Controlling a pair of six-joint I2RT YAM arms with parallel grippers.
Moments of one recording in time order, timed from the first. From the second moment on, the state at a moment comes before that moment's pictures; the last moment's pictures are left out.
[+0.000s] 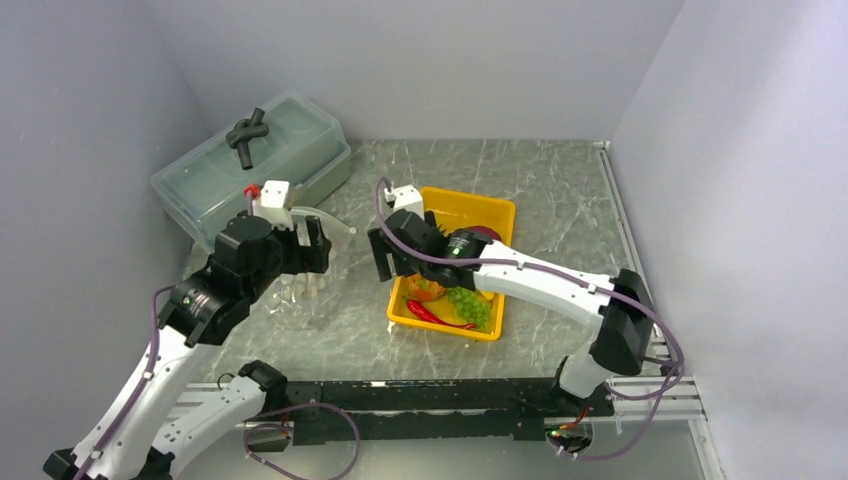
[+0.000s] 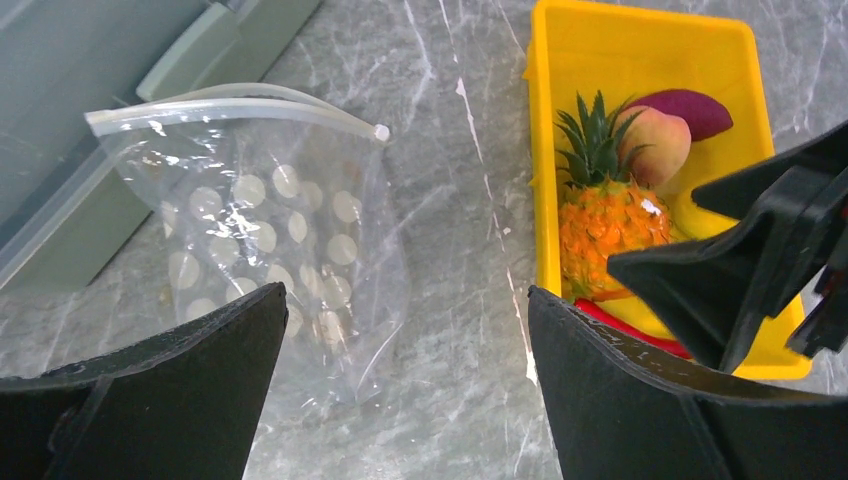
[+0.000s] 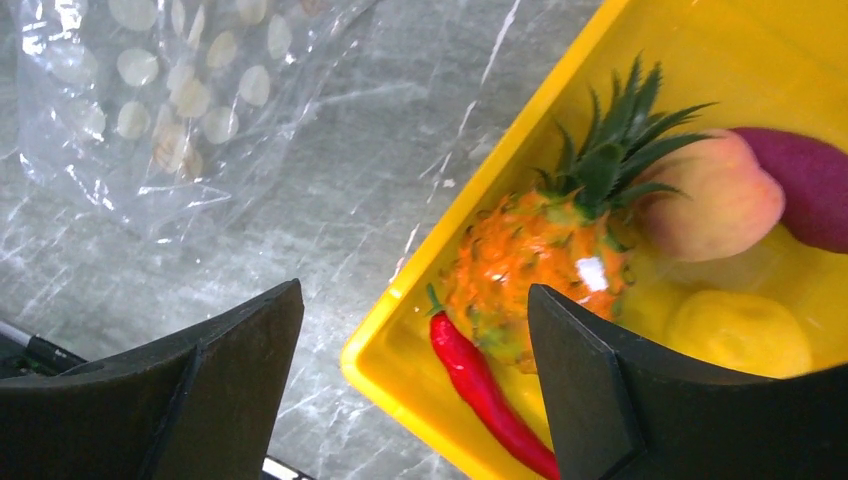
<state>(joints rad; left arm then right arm) -0.52 0.77 1.05 -0.74 -0.22 -0.29 1.05 1.57 1.38 -0.58 0.40 0.51</state>
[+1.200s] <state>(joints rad) -0.52 0.66 1.05 -0.75 -0.31 -0.31 1.17 1.86 1.44 -0.75 0.44 1.01</state>
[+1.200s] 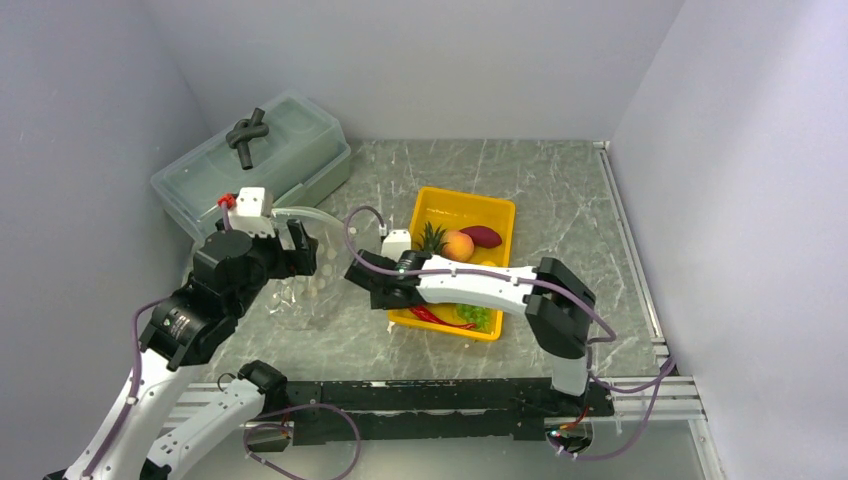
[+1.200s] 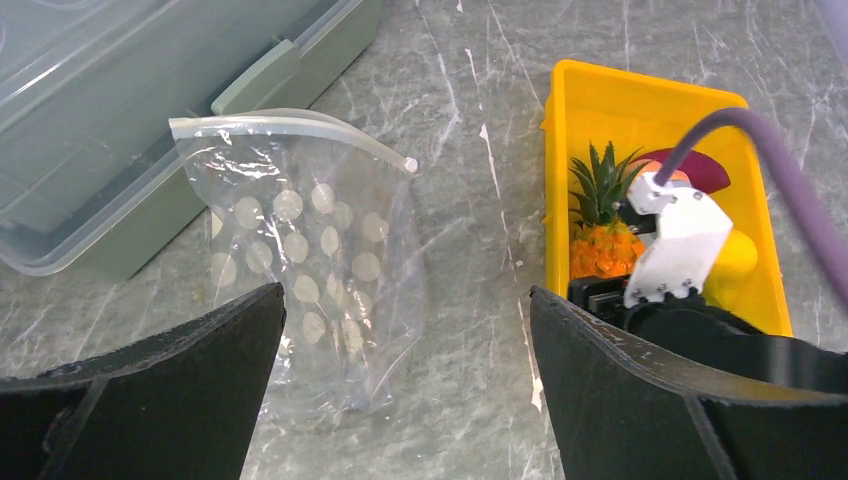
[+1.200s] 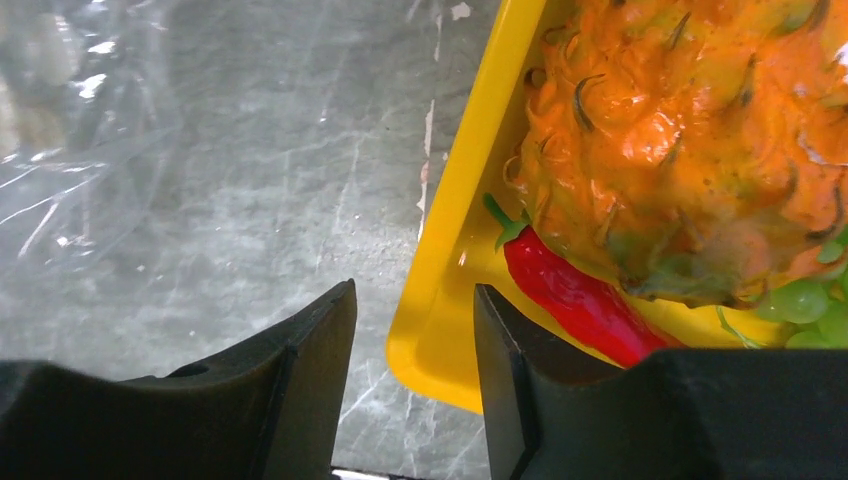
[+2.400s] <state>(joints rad) -0.52 0.68 1.04 -0.75 -0.30 -0.31 1.16 1.93 1.47 -0.78 0.49 1.10</state>
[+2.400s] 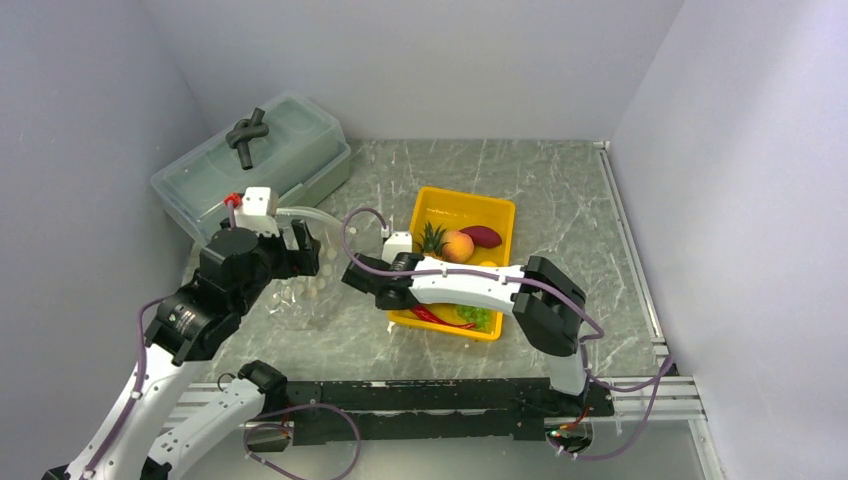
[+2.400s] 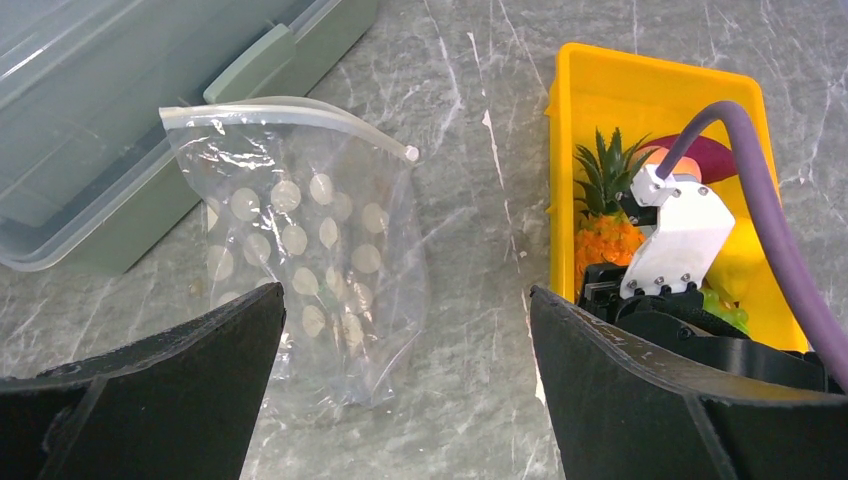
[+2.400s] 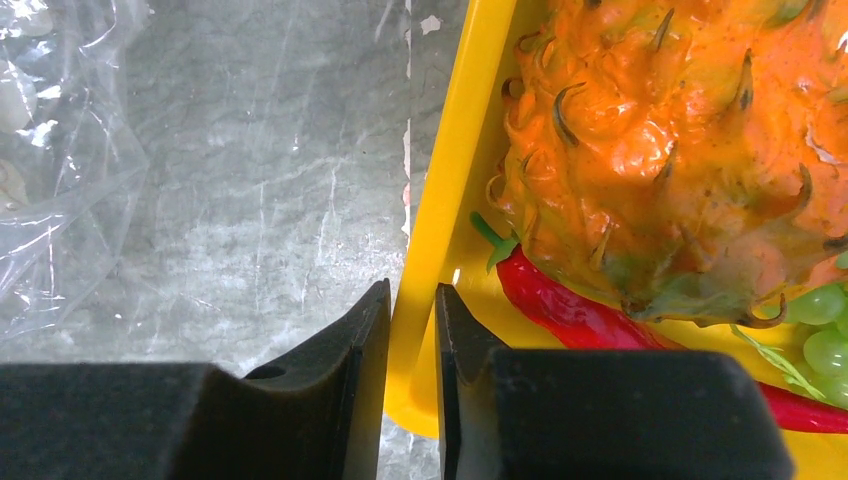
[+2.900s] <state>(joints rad) -0.52 0.71 1.04 -0.75 -0.30 -0.31 1.14 1.86 1.37 -0.75 0.49 0.98</state>
